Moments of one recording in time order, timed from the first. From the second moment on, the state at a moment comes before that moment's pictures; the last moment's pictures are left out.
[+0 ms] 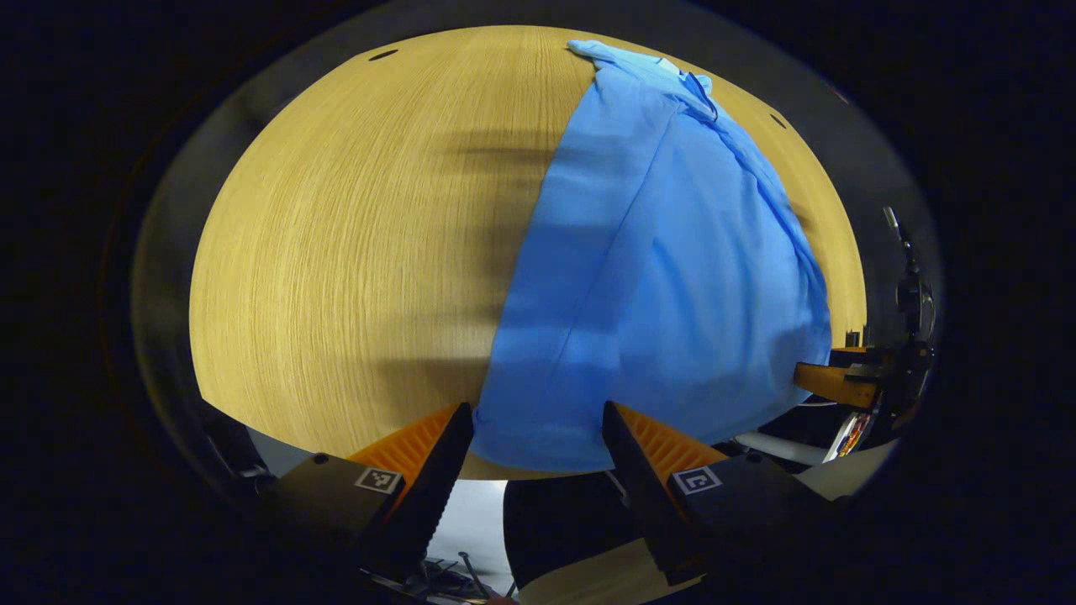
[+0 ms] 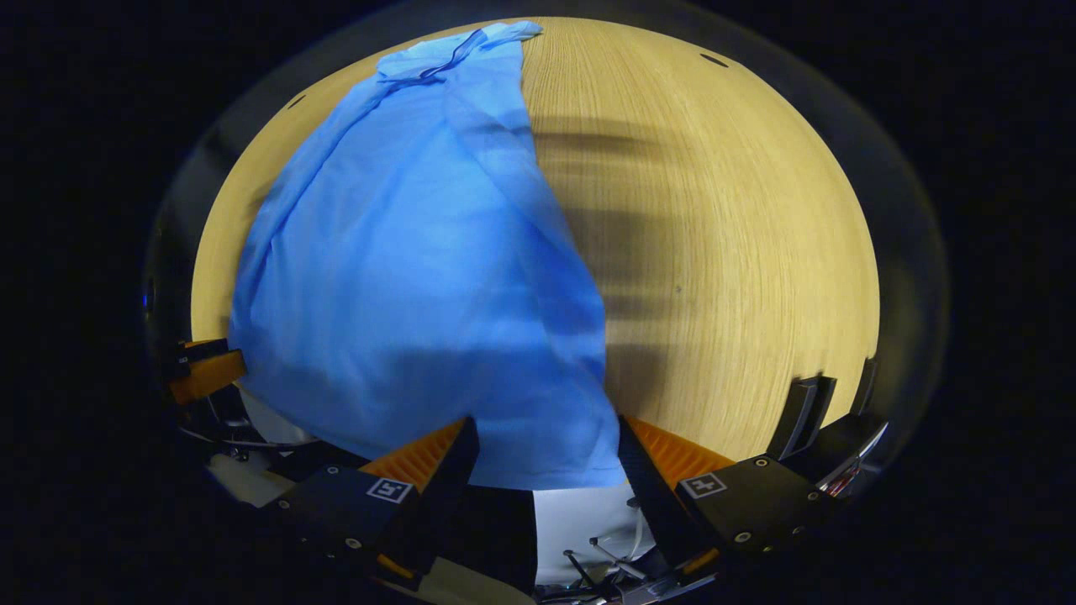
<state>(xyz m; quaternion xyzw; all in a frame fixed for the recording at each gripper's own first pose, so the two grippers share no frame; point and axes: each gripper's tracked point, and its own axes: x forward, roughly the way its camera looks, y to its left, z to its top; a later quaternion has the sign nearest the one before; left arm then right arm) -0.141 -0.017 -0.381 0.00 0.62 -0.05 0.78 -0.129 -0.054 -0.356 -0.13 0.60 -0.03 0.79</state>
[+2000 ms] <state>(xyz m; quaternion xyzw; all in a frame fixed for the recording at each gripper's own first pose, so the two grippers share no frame) 0.009 -0.055 -0.304 0.04 0.50 -0.10 0.86 -0.007 -0.003 -0.261 -0.10 0.50 0.03 0.86</state>
